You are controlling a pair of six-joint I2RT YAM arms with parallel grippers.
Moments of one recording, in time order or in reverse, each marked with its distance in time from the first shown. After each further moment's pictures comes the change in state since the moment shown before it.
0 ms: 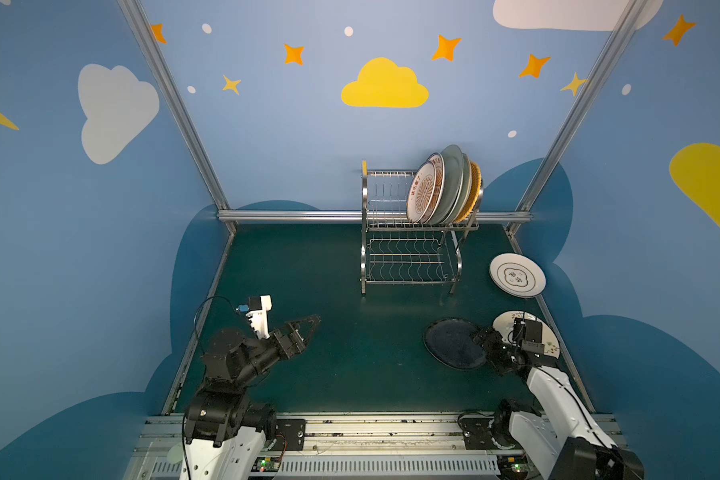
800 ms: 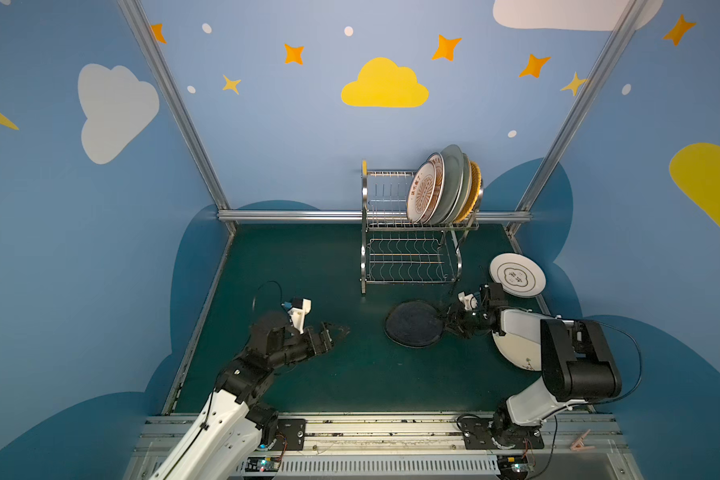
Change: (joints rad) left arm -0.372 0.358 -0.141 0.227 -0.082 -0.124; right arm 0.229 0.659 0.326 0.233 -0.350 -0.087
